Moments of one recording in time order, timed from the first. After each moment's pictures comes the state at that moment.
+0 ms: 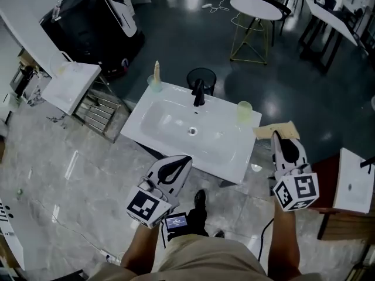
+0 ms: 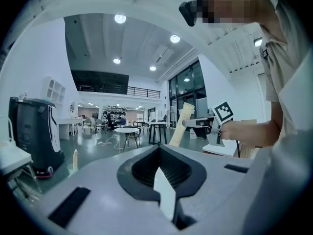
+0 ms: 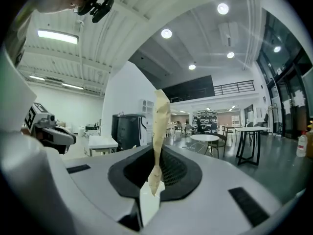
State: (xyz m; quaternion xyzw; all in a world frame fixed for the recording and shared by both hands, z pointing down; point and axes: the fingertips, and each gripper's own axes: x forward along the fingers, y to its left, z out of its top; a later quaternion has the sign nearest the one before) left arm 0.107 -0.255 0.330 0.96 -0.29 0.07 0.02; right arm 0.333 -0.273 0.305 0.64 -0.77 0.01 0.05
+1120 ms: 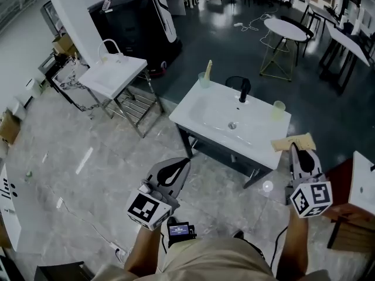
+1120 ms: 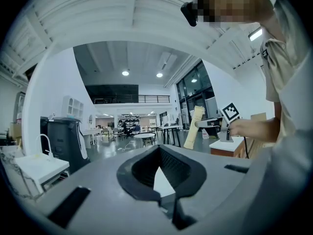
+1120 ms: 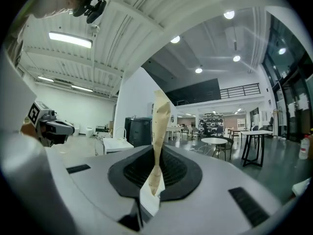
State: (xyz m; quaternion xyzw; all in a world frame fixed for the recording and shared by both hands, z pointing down) left arm -0.131 -0.096 0.271 0.93 -0.37 0.04 -0.02; right arm 0.157 -0.112 0.257 0.61 -0.79 0.00 0.05
